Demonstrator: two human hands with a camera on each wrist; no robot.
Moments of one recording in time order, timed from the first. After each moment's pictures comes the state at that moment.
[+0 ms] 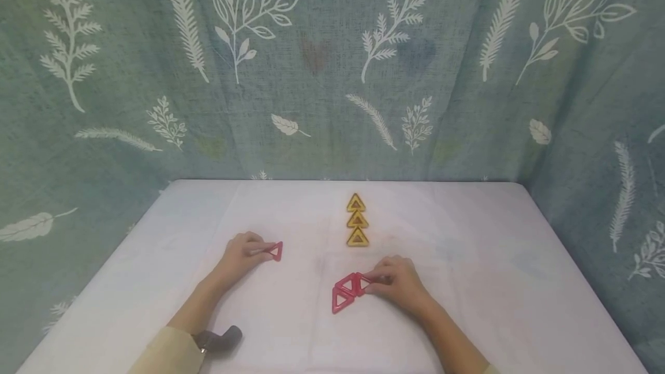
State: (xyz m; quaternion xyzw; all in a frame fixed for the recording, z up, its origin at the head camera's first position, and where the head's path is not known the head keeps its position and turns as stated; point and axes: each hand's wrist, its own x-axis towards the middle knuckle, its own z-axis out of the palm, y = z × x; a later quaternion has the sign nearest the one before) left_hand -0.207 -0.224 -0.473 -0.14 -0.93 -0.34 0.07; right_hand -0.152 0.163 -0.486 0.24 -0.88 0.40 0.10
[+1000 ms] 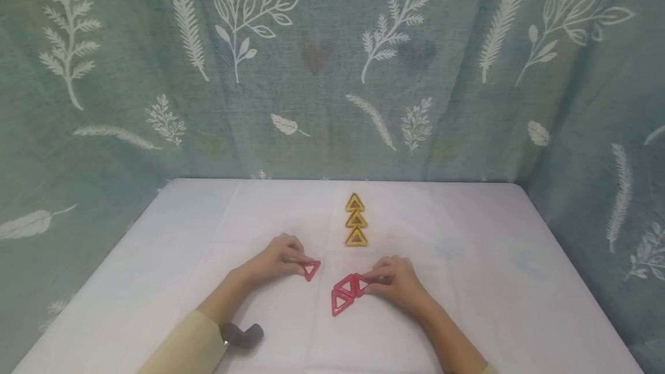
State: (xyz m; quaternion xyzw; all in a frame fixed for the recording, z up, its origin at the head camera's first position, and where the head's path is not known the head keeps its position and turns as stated) left_hand -0.212 -0.162 -0.463 -0.36 -0.89 -0.29 -0.03; right_hand -0.151 0.165 -0.481 0.23 -0.88 0.40 0.05
